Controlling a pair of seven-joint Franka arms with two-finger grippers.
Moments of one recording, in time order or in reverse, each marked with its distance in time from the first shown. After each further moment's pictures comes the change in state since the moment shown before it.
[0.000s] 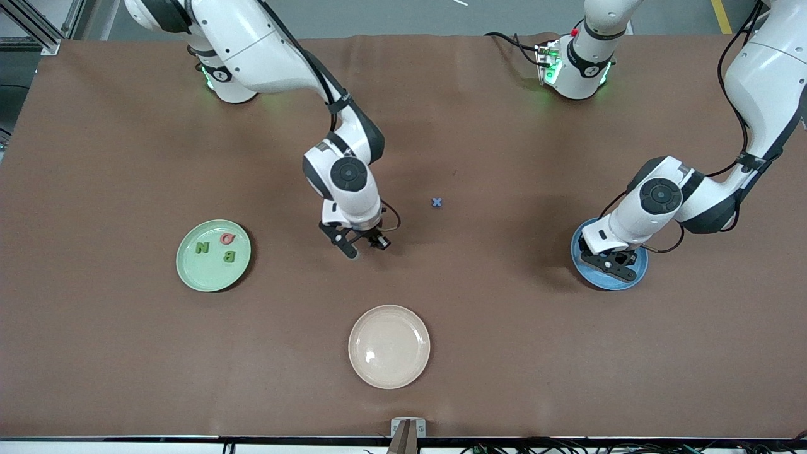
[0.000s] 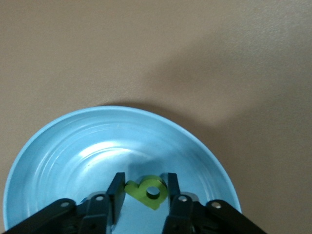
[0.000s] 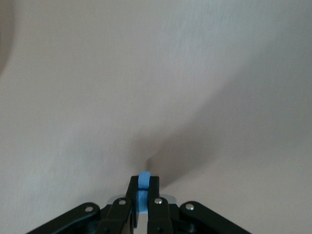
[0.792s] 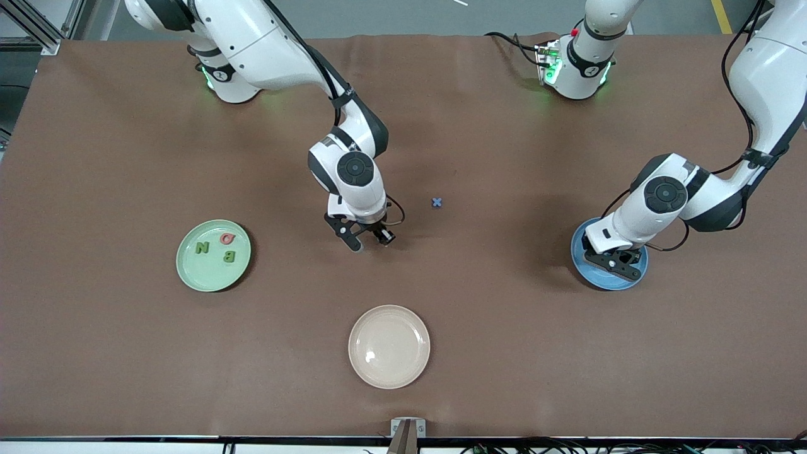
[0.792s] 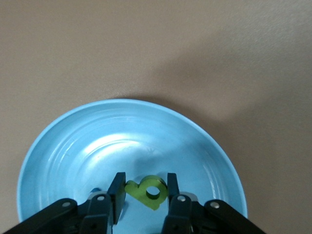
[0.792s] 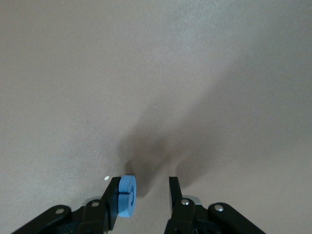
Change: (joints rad) left arm 0.024 -0.001 -0.015 -0.002 0.000 -0.017 0.000; right arm 0.051 -0.001 0.026 -0.033 0.001 0.039 0.145
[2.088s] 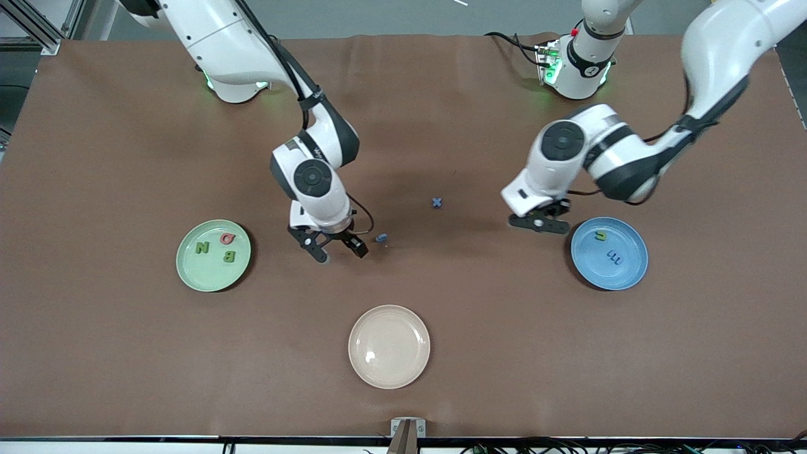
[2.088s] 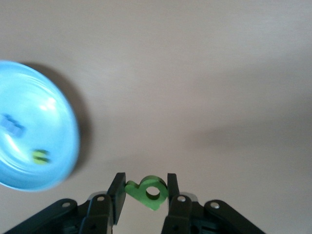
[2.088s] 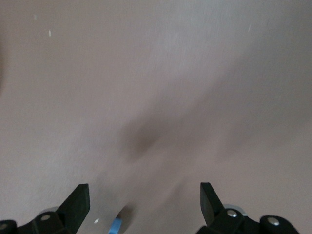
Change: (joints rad) left arm -0.022 -0.013 -0.405 0.000 -0.136 -0.395 -0.437; right arm -0.085 -0.086 0.001 -0.055 0.000 -0.048 -0.101
